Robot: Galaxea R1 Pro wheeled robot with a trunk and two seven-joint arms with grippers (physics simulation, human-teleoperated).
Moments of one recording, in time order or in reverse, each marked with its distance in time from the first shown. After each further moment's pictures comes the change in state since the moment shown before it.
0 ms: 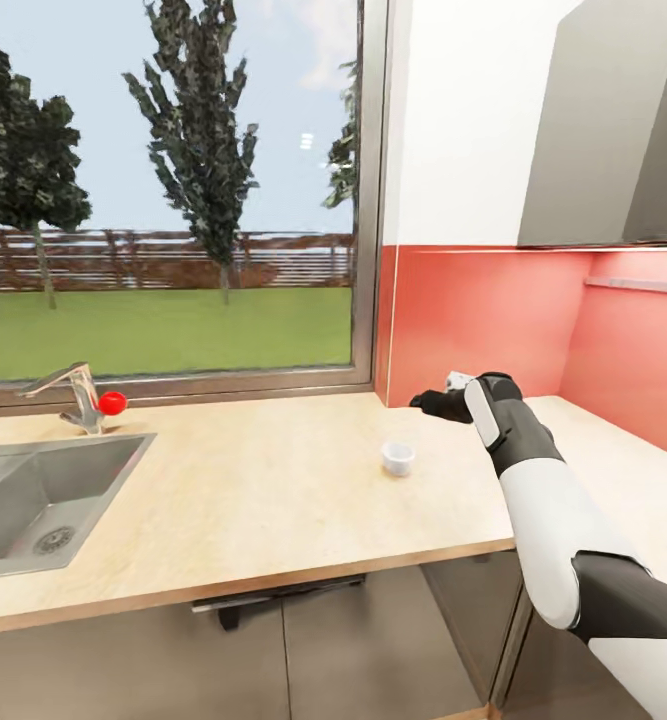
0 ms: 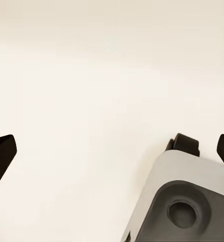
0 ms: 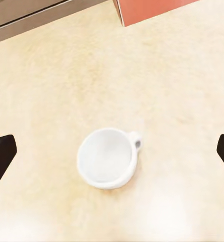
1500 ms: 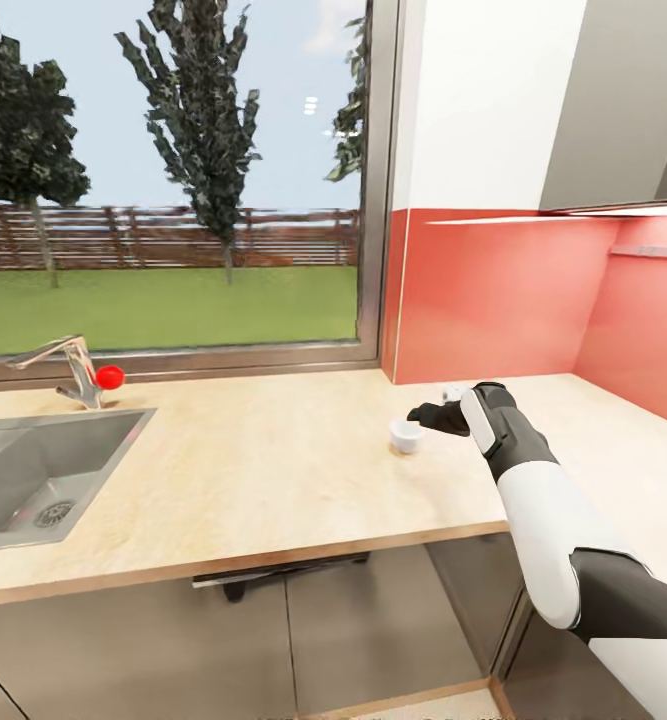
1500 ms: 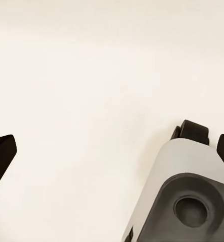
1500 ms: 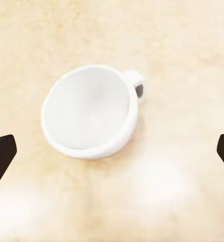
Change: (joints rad) left arm 0.000 0.000 0.000 -0.001 0.000 0.001 0.000; right arm 0.000 -0.002 0.001 0.080 -0.002 -0.001 0.005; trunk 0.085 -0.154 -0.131
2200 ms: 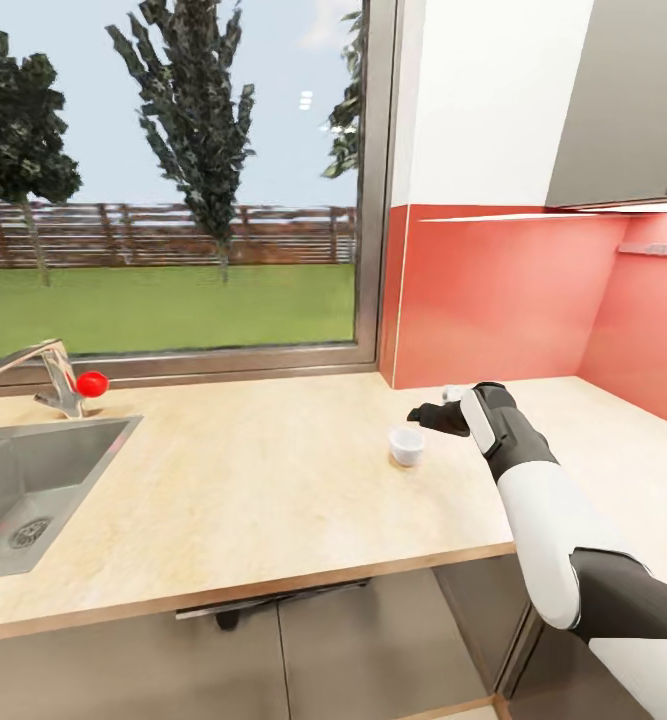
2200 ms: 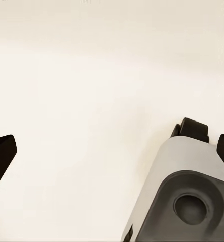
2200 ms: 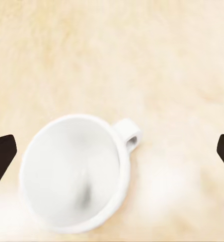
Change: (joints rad) left arm 0.000 -0.003 -0.001 0.000 0.000 0.000 0.000; right arm 0.000 0.000 0.000 0.002 0.000 0.000 -0.001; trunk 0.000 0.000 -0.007
